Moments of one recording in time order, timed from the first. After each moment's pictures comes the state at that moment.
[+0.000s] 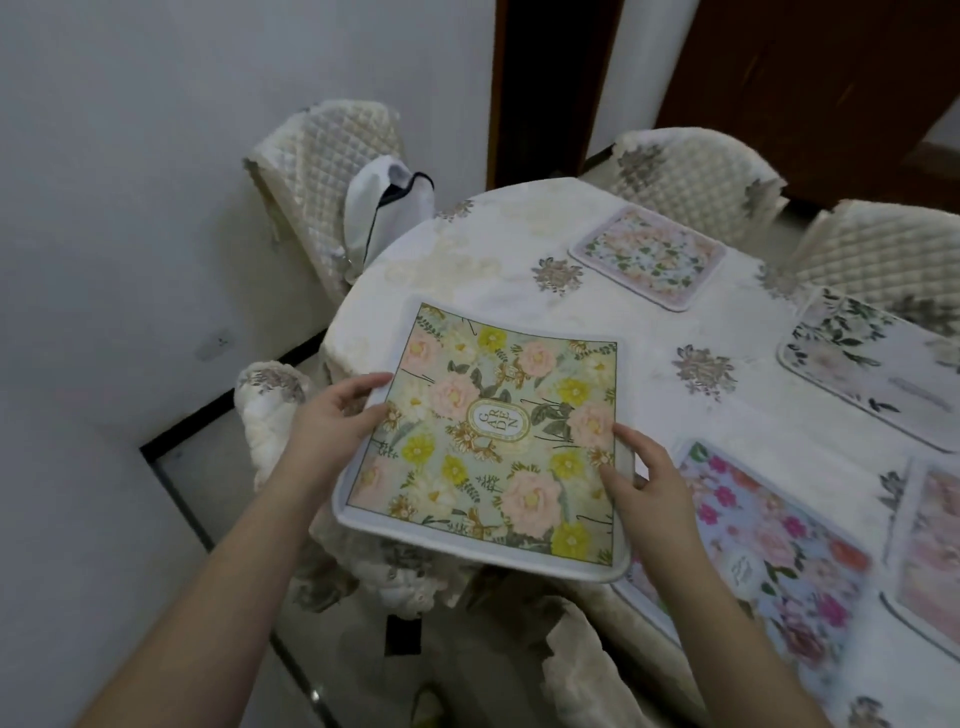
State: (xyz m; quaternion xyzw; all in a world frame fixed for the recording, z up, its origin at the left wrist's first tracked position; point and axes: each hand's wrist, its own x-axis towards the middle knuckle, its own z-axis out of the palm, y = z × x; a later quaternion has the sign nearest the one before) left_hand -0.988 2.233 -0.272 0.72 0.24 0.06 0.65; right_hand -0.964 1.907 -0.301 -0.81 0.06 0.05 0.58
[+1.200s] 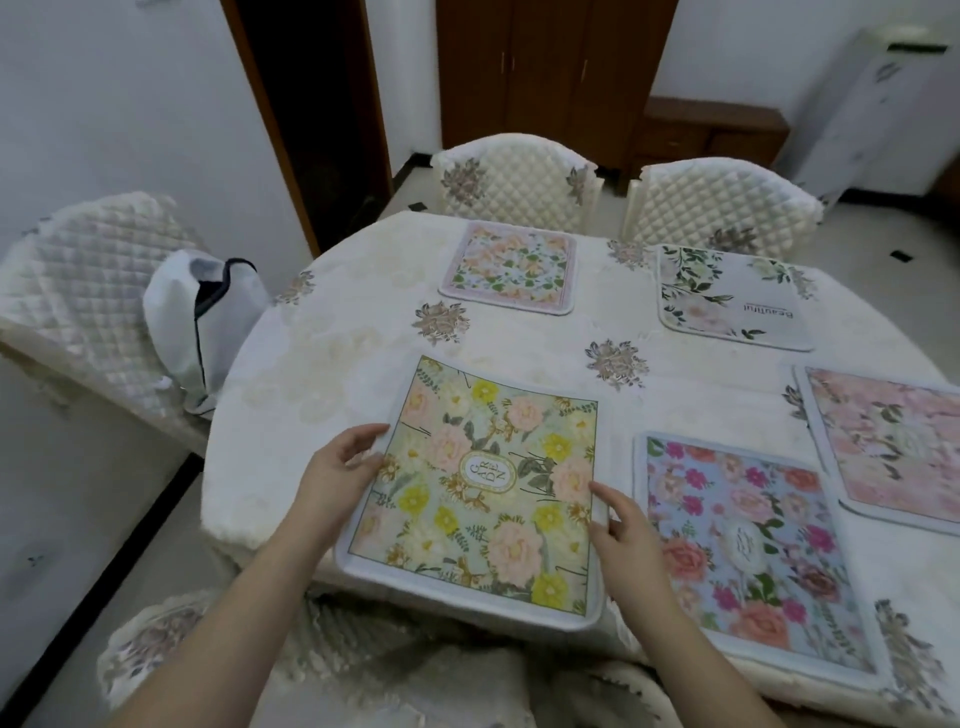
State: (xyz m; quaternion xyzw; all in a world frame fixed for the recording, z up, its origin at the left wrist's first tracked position) left_hand -0.784 2.258 -0.342 0.80 0.02 -0.10 0.59; right_hand -0.928 1.956 -0.368 -0.76 0.29 -0.02 0.58
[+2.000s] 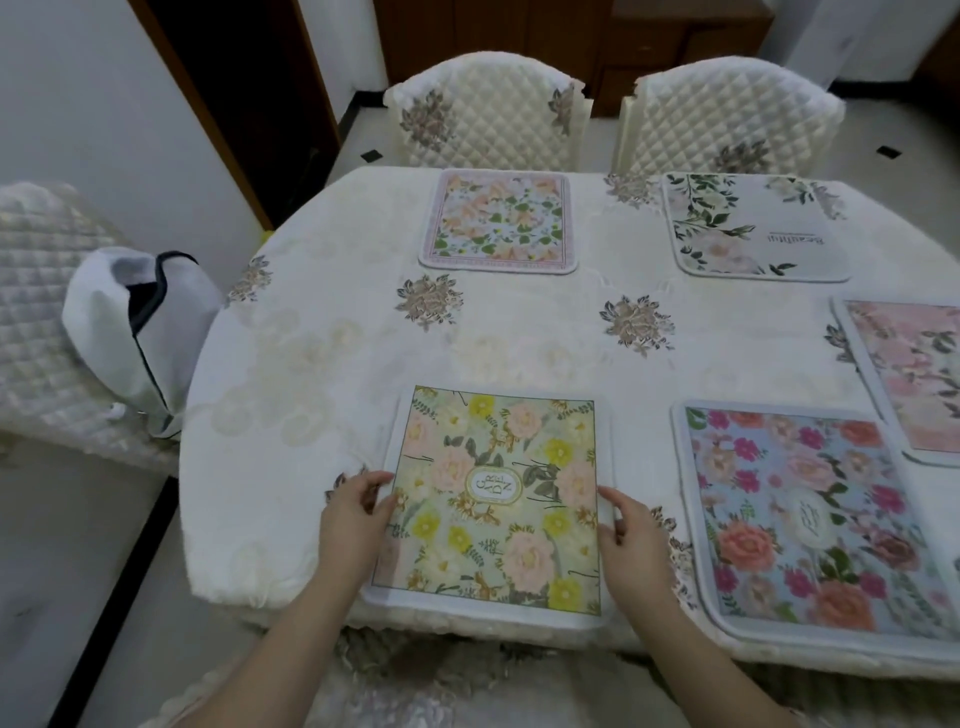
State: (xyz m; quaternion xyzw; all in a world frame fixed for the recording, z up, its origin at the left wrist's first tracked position) left_hand -0.738 2.273 -0.445 0.90 0.03 -0.12 0.41; right_hand -0.884 1.995 -0.431 -0.81 0.37 -0.02 0.46
